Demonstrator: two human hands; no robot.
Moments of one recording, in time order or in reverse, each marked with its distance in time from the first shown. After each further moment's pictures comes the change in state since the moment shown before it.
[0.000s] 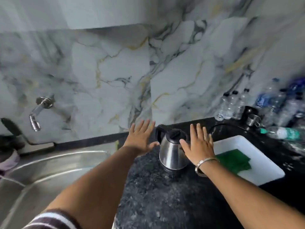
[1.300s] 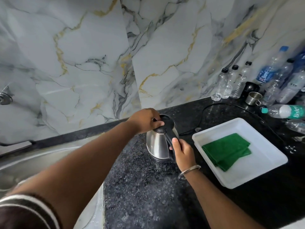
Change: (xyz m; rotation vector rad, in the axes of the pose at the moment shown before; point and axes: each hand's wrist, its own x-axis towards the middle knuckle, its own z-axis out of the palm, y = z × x) left_hand 0.096 0.040 -0.014 -0.264 -0.209 0.169; right_hand -0.008 0.000 0.089 1.007 0.078 0.287
